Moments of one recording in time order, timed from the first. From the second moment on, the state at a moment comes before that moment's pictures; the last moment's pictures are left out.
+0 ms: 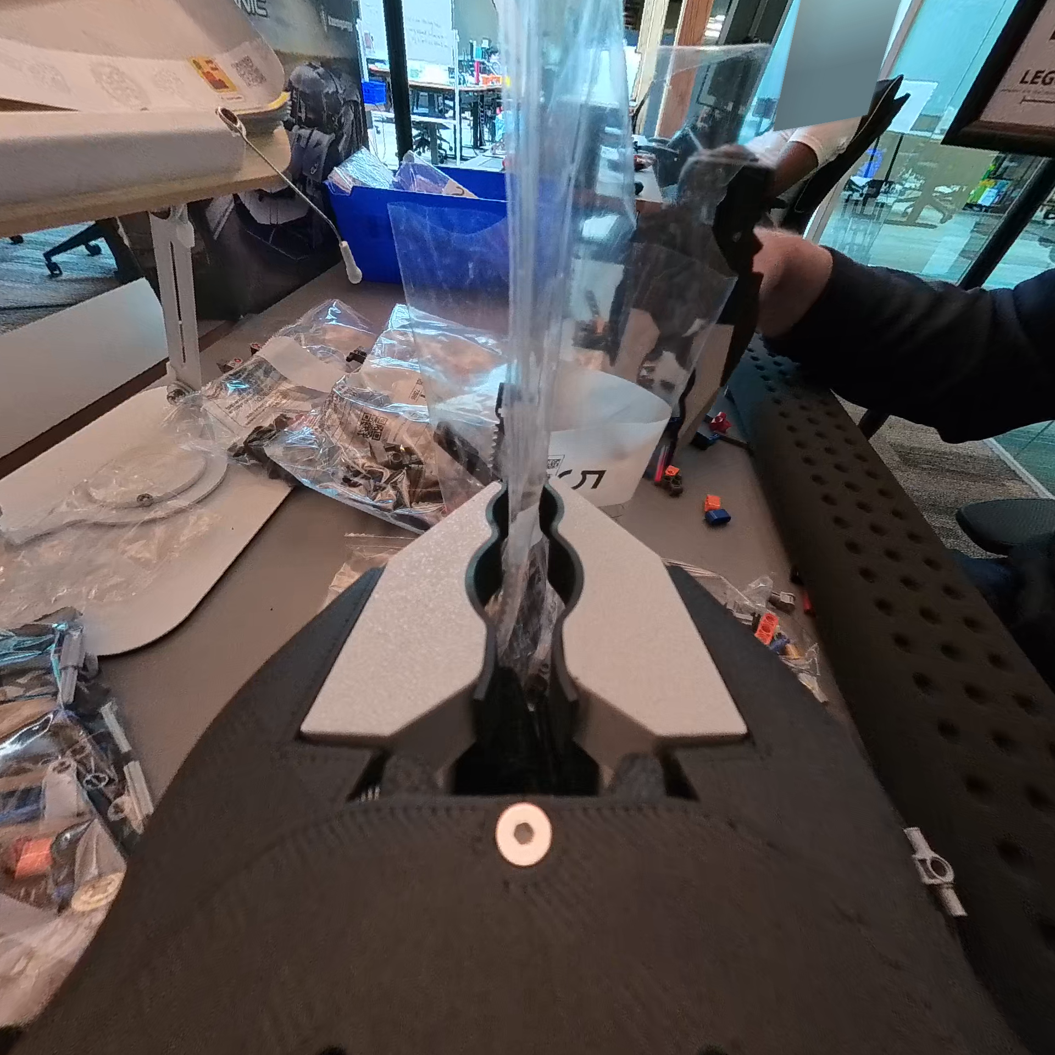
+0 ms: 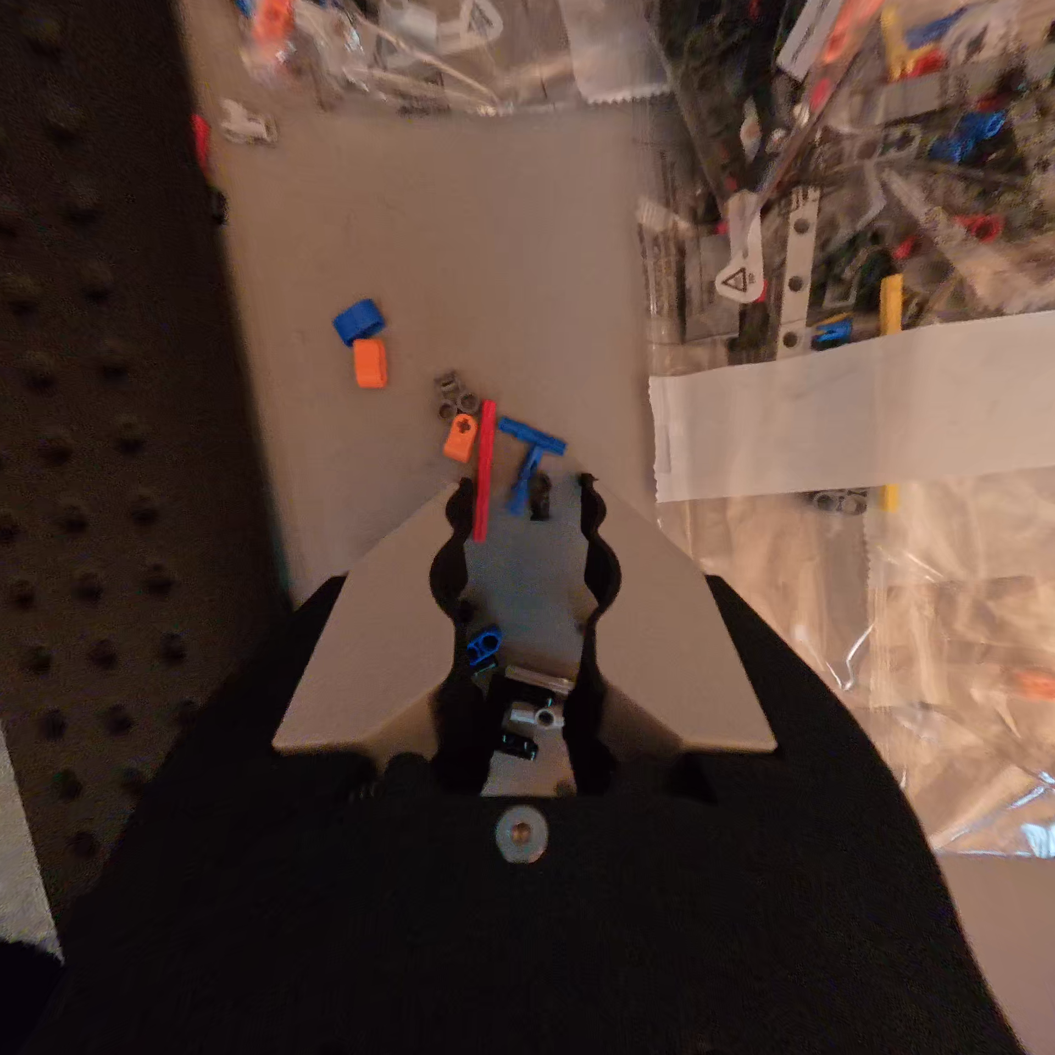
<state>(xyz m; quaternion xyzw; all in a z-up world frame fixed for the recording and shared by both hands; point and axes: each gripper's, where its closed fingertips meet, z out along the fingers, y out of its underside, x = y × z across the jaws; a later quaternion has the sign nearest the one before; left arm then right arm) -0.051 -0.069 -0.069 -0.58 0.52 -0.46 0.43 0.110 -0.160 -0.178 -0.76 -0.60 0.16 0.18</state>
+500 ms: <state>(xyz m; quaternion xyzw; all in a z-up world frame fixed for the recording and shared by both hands) -0.050 -0.069 -0.070 -0.58 0.52 -0.45 0.43 0.106 -0.159 -0.177 -0.76 -0.60 0.16 0.20</state>
